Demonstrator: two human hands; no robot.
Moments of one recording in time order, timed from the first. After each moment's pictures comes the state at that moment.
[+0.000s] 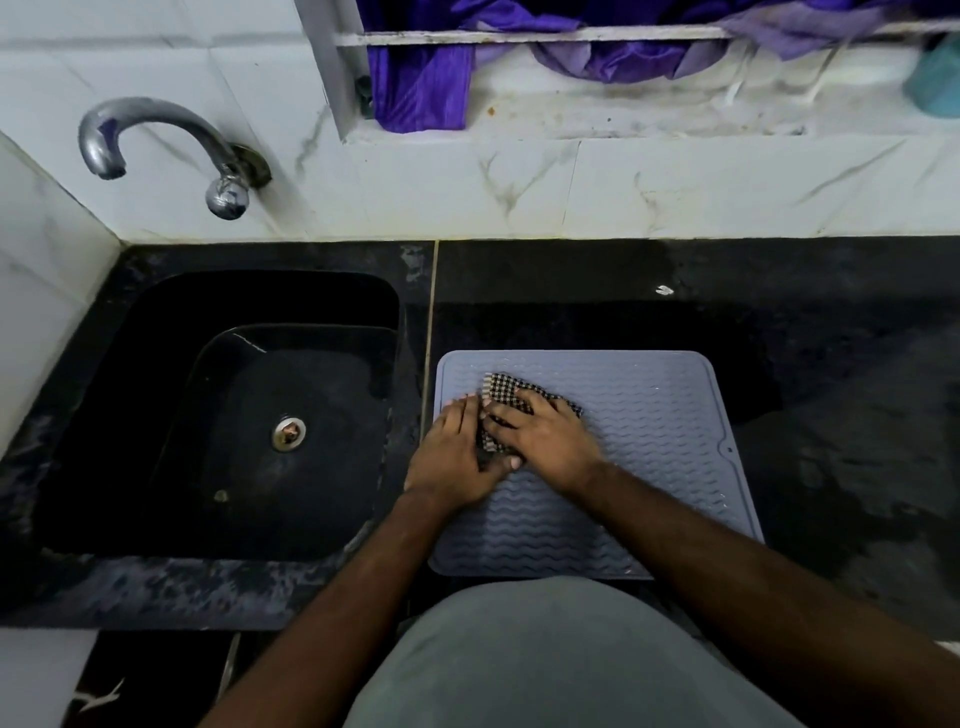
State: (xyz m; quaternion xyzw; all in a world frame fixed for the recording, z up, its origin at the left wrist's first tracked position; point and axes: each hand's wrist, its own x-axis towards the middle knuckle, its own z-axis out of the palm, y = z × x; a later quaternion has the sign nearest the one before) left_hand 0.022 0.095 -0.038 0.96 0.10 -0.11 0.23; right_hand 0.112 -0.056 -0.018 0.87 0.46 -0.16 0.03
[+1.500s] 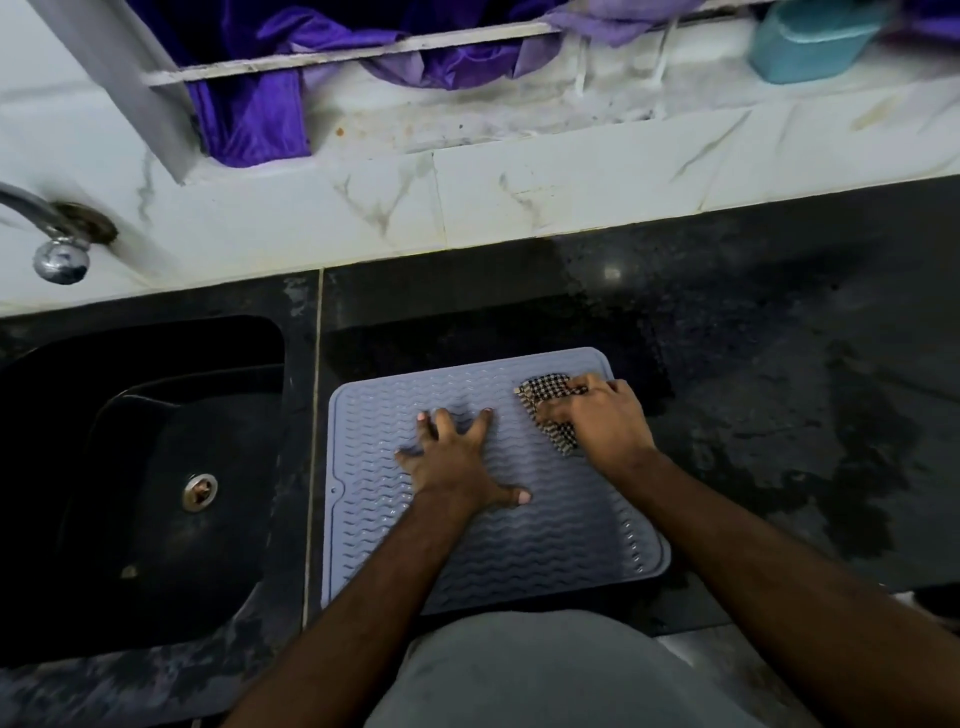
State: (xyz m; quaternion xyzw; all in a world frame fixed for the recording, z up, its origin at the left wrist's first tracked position) left_hand 0.105 -0.038 -0.004 0.94 0.14 -0.30 0.09; right_hand 0.184 -0.226 0.005 0.96 0.26 -0.13 -0.02
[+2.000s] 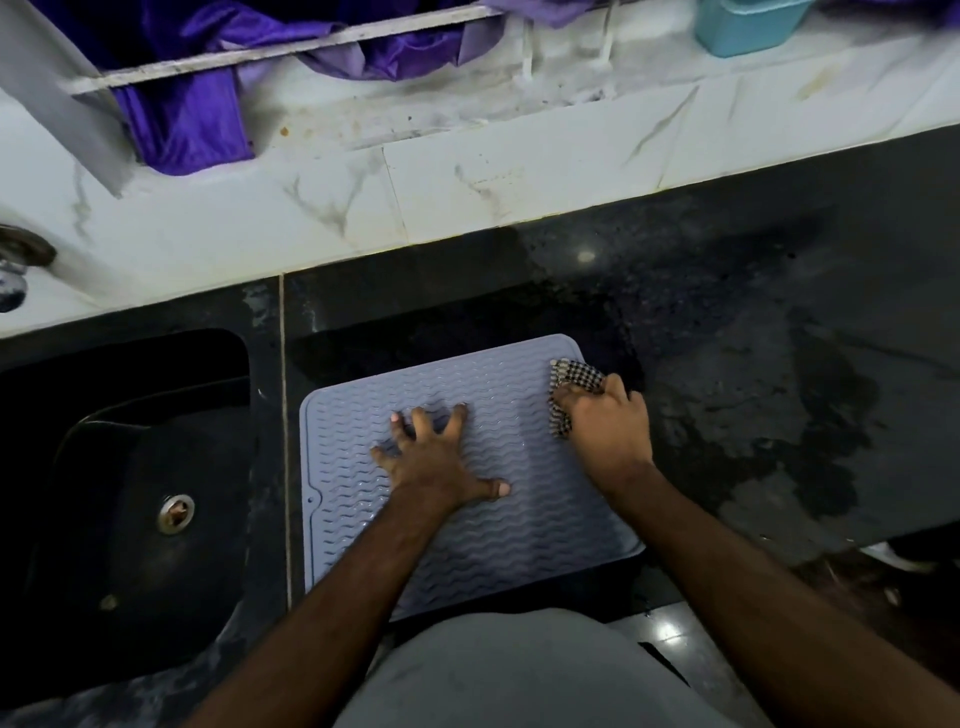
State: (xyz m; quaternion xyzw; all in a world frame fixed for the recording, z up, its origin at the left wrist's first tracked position) left_hand 0.107 -0.040 -0.004 0.94 0.13 -0.31 0.08; right_hand 0.157 -0.246 0.003 0.99 0.12 -0.09 0.01
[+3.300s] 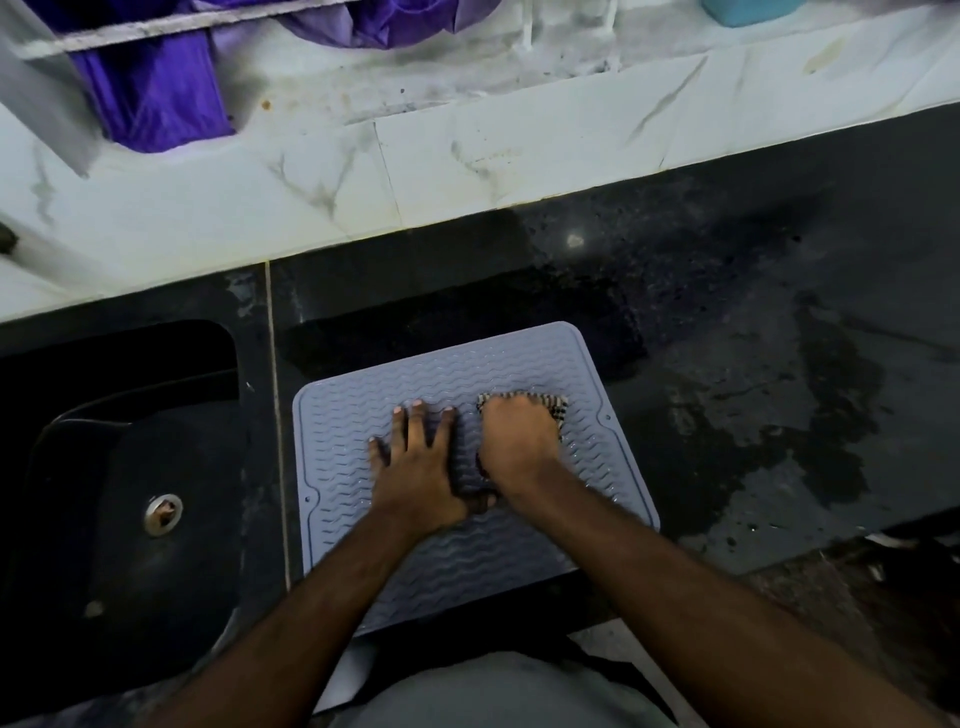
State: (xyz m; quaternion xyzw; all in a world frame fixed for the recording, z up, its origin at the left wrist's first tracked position) left_hand 0.084 -0.006 -0.036 0.96 0.04 -0.24 0.11; right_hand 0.135 -0.138 0.022 0.98 0.11 -0.16 -0.04
